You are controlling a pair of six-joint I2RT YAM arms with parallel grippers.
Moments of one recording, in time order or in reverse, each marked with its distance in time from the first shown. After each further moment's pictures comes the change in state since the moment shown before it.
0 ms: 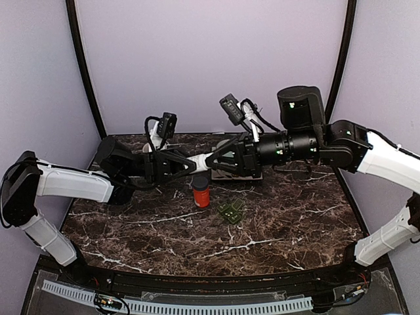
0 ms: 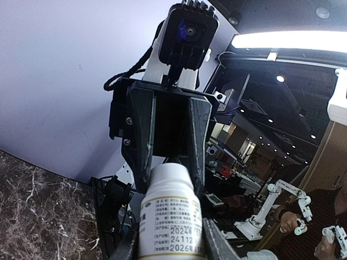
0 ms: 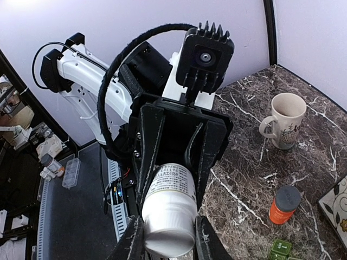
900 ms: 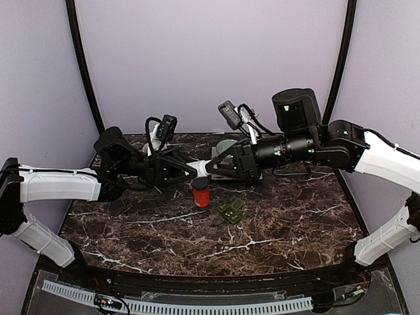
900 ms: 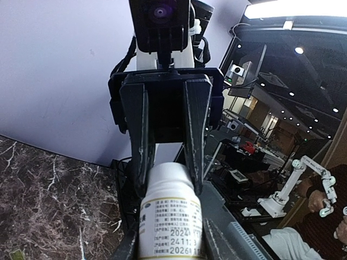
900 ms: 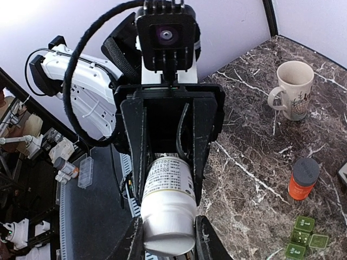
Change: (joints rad) left arm -0.008 -0.113 0.010 -0.371 0.021 0.311; right arm 0.003 0.015 0.000 -0.057 -0.022 0.122
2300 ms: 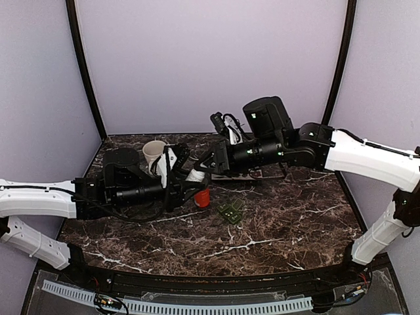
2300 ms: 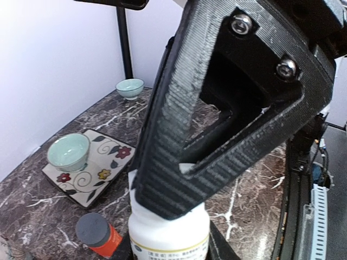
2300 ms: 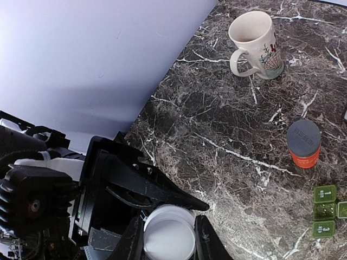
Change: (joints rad) left arm -0.297 -0.235 -0.006 -0.789 -1.041 0.748; right arm -0.037 0.150 0.032 0.038 0.077 0.340
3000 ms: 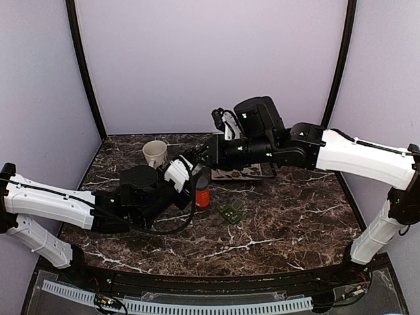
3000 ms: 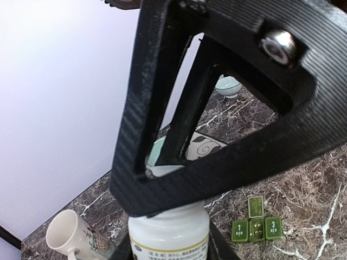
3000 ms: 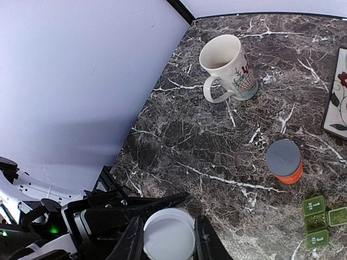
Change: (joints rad) left arm -0.164 0.146 0.000 0.223 -0.671 0.266; right arm 0.012 0.064 0.048 0.026 0.179 0.080
